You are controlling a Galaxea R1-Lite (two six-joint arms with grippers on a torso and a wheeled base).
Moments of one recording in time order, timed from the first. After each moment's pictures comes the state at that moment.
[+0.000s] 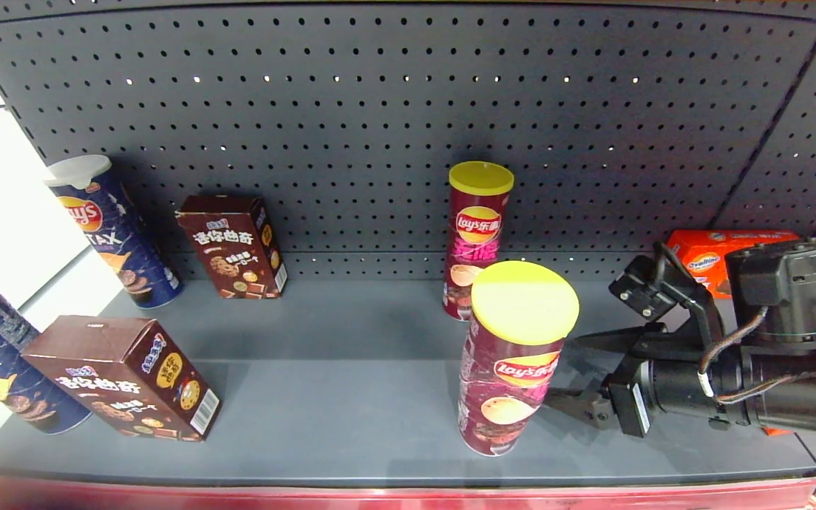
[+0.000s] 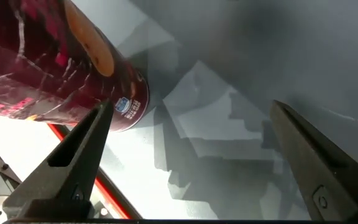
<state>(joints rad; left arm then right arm) 0.00 0.01 0.00 0.00 0.01 0.00 0.54 1.50 -0.74 -0.28 0.21 -0.15</state>
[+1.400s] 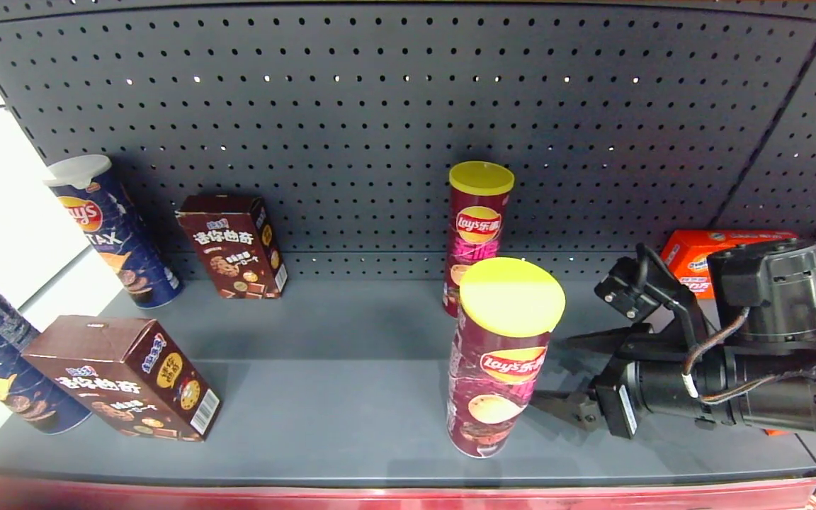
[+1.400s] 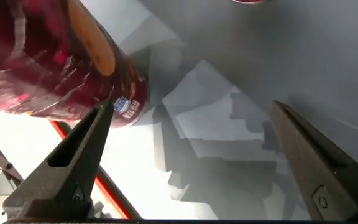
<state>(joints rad) 0.00 0.01 0.00 0.00 0.01 0.00 0.57 1.52 -0.75 -0.28 0.20 -0.15</state>
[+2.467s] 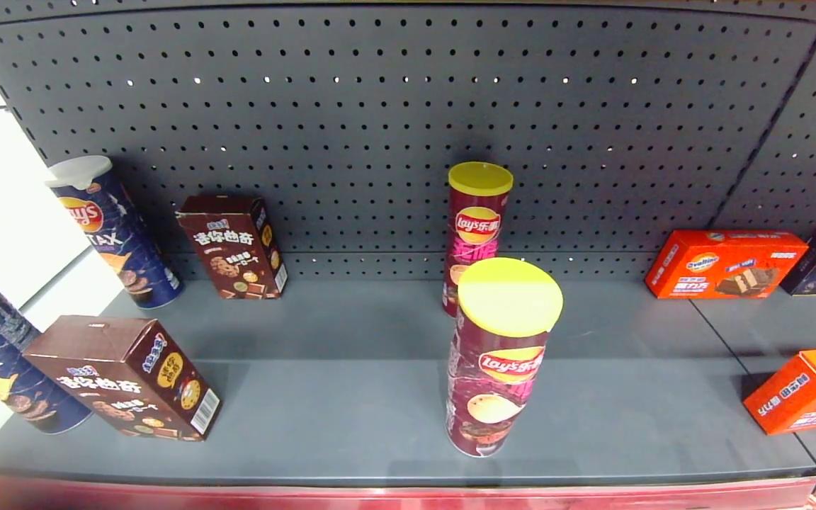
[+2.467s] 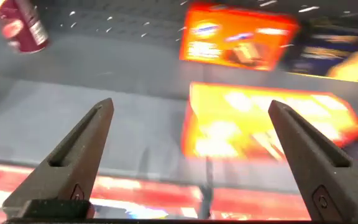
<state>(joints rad) 0.00 0.01 0.00 0.00 0.01 0.01 -0.11 0.50 -0.26 -0.25 0.13 -0.12</state>
